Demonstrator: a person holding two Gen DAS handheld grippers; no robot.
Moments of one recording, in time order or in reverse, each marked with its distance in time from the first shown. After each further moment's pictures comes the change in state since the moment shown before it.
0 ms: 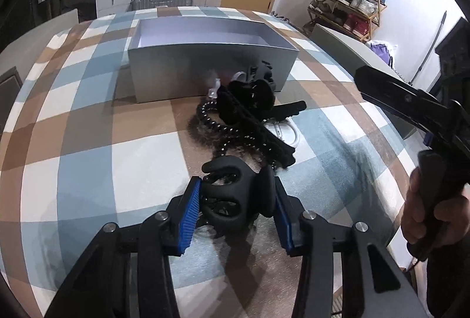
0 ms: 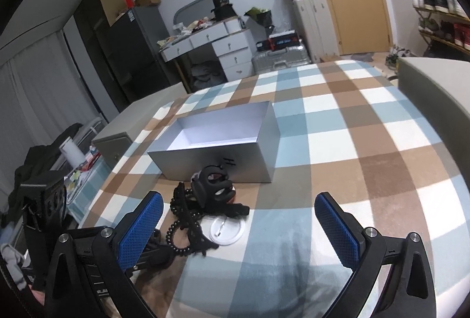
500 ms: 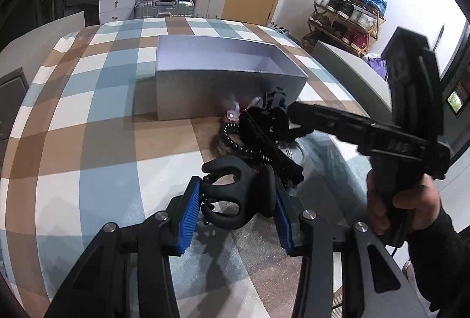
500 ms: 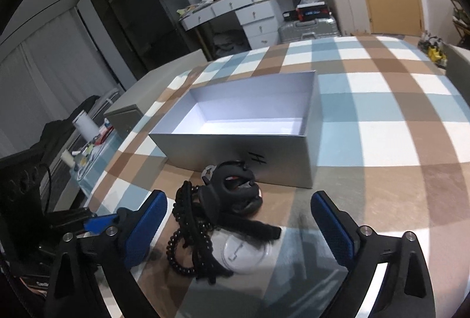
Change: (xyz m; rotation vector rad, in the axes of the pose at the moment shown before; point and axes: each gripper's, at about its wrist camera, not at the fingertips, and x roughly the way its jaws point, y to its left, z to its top) left arm -0.015 0.019 0.014 -0.029 -0.045 -0.042; right arm 0.072 0.010 0.010 -0.050 0.155 0.113
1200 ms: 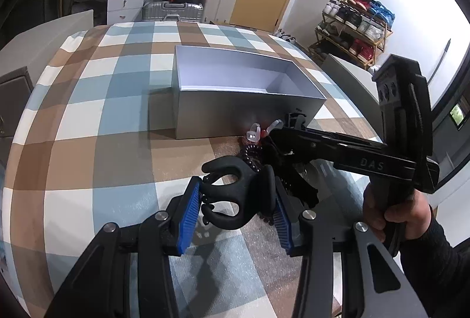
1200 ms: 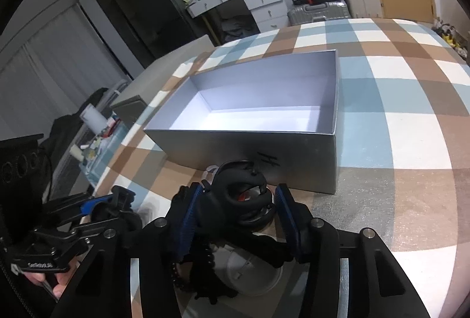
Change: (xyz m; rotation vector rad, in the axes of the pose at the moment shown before) left arm -0.004 0.016 0.017 -0.051 -0.024 -0.004; right arm 0.024 -0.006 0.005 0.021 0.067 0.069
